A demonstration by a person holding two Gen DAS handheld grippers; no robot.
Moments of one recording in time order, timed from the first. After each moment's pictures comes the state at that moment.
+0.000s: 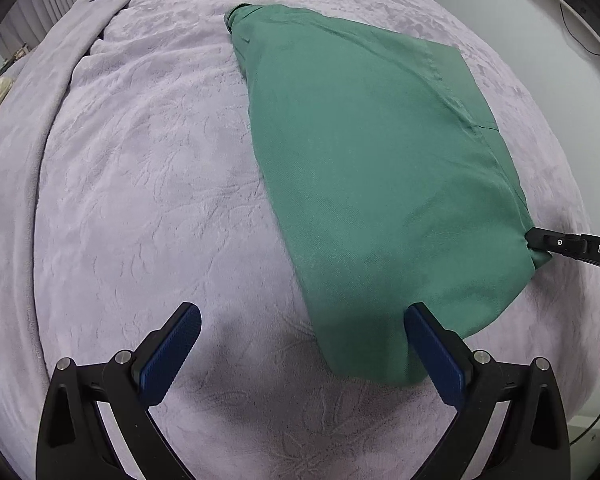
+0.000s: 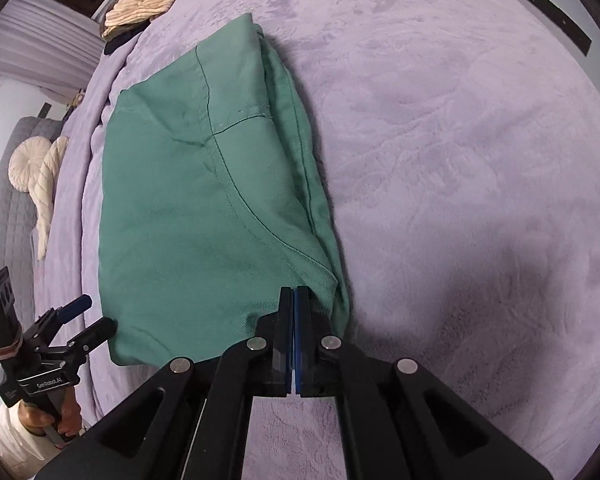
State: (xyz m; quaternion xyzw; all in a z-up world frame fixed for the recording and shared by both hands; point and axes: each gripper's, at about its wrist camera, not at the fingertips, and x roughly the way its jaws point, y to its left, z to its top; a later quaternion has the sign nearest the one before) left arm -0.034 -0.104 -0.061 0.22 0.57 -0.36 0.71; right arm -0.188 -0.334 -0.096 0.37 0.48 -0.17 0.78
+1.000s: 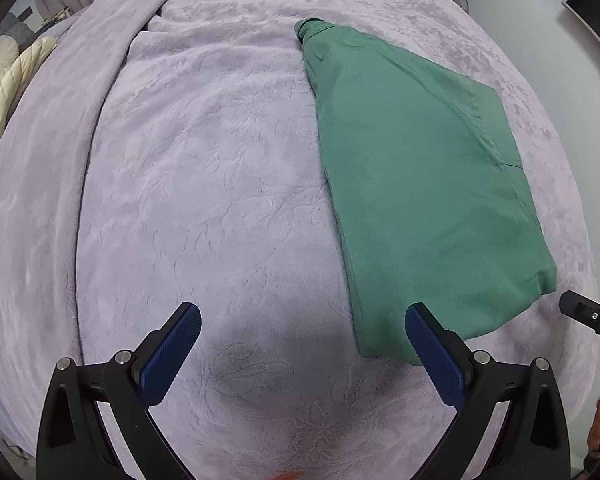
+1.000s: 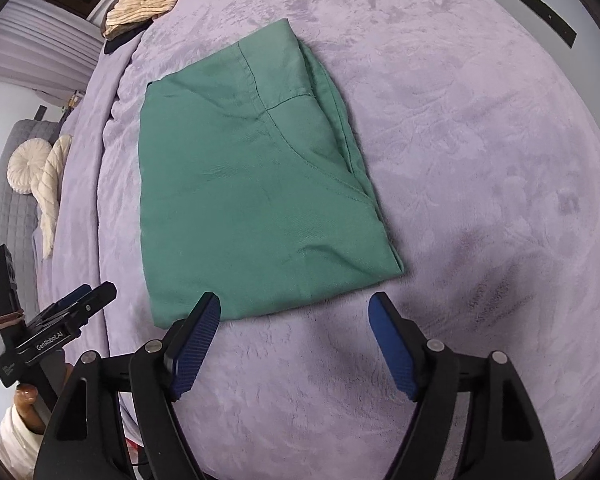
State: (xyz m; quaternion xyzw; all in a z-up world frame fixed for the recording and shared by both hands) left arm -0.007 -0.078 -0.035 0.19 0.60 -0.29 0.72; right arm -0.198 -0.287 -0.055 0.37 0.48 -0.18 0.78
